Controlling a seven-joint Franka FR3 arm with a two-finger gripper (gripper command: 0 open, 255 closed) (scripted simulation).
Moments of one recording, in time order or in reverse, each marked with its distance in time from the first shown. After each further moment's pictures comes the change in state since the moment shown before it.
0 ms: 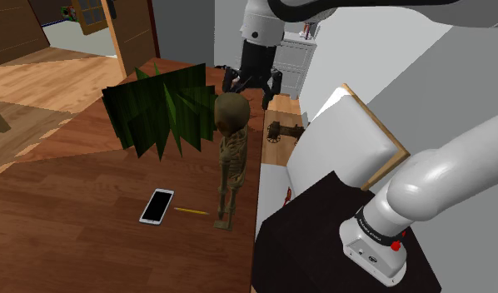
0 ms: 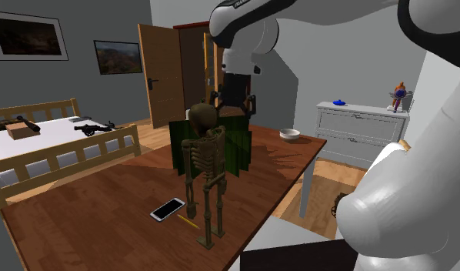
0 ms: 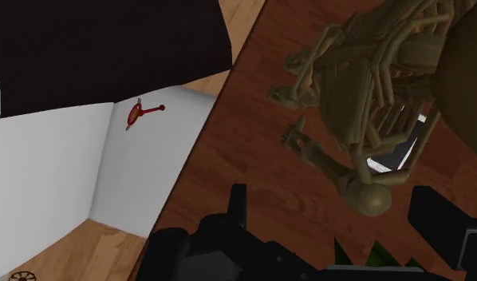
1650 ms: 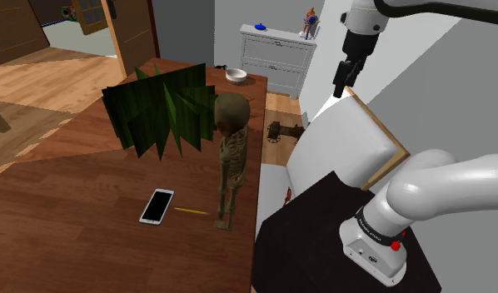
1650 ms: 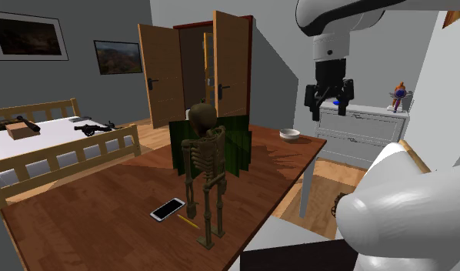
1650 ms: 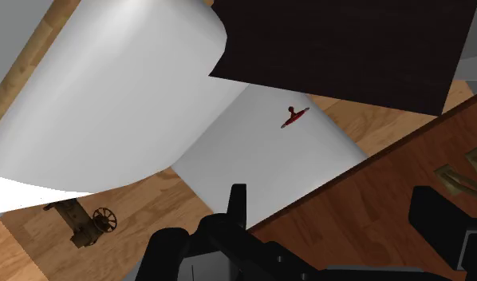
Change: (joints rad) arm -0.020 -0.461 -0.410 -0.281 -0.343 -0.248 -0.835
